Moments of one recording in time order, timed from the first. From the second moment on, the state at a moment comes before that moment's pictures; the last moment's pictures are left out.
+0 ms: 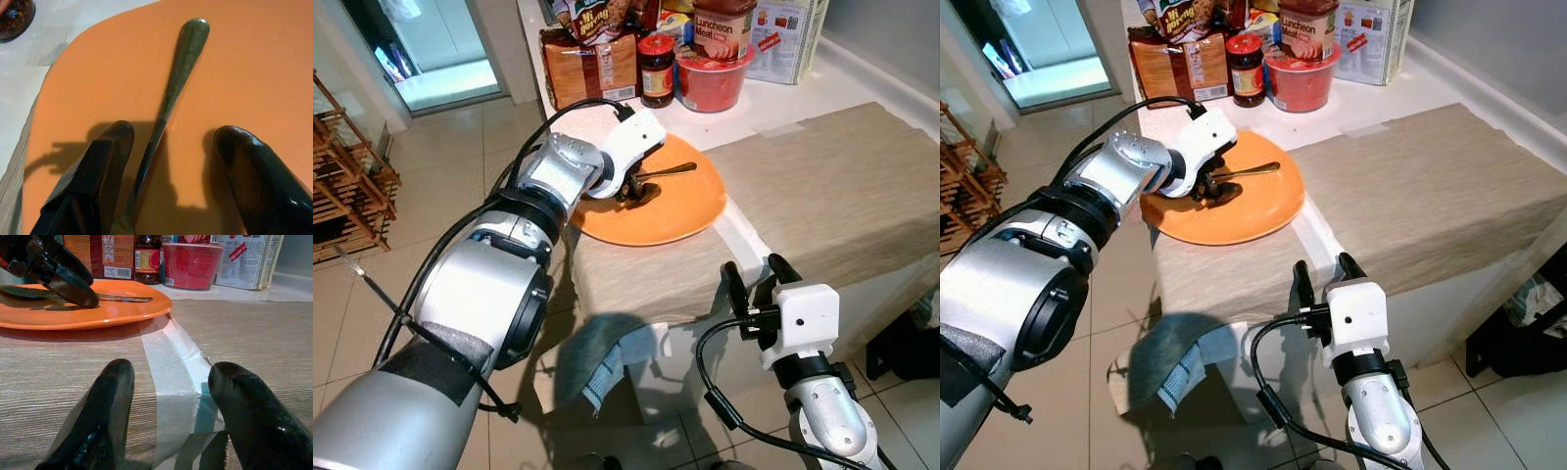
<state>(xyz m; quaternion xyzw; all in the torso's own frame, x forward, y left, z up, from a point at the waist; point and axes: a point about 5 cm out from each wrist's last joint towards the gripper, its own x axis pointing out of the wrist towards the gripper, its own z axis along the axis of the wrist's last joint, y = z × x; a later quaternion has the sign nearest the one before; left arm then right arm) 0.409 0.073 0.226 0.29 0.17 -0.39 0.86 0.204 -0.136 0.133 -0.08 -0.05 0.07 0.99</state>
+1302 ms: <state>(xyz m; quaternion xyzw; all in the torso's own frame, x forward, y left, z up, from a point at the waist) 0.408 0.091 0.204 0.22 0.22 -0.34 0.89 0.198 -0.134 0.129 -0.08 -0.04 0.07 0.99</state>
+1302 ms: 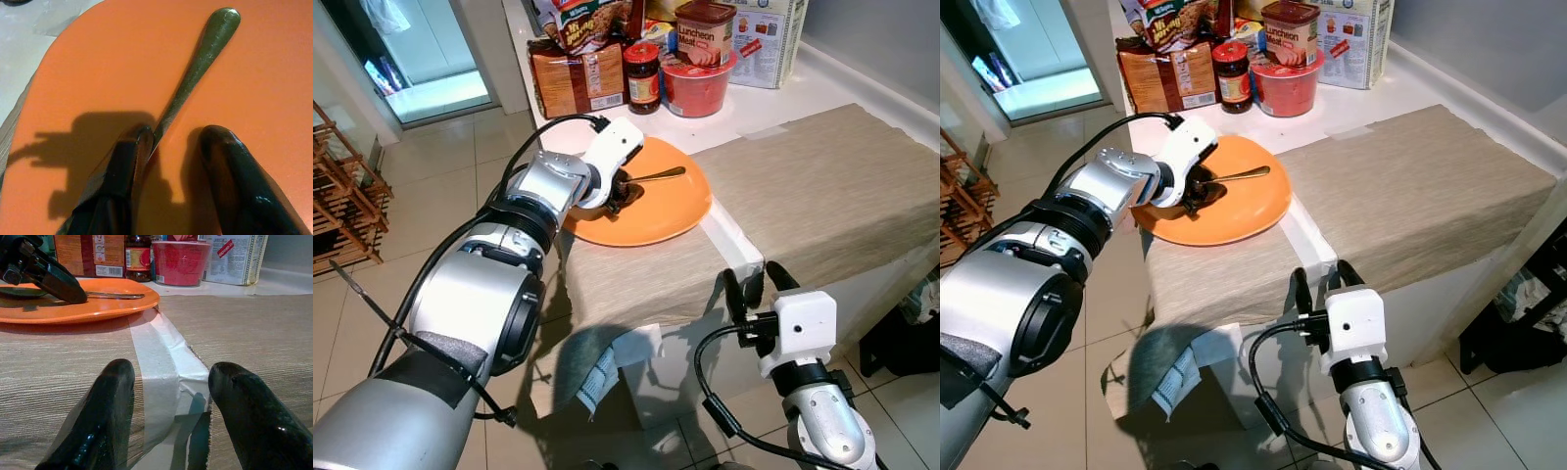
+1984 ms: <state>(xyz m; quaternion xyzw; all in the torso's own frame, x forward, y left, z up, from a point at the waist) 0.411 0.096 0.212 0.28 0.20 -0.33 0.88 0.201 -0.133 0.132 -0.08 -0.05 0.07 0.99</state>
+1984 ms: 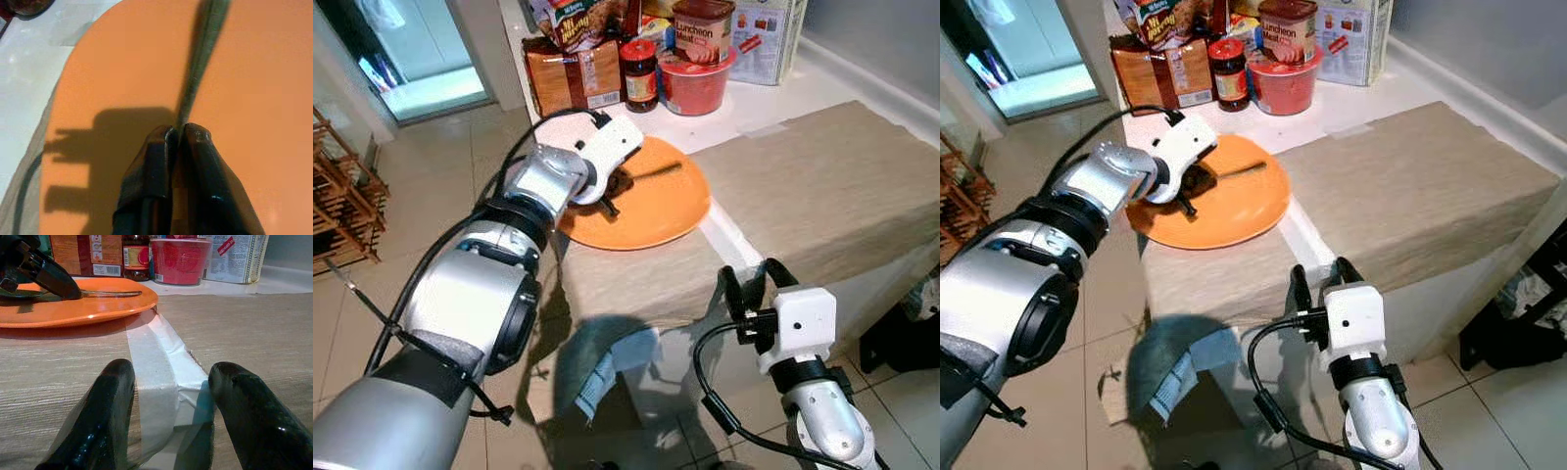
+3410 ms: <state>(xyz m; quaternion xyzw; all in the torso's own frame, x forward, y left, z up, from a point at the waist) 0.422 0.112 0.272 0.18 0.06 -0.30 0.93 0.221 -0.134 0.129 -0.07 -0.06 0.07 0.99</state>
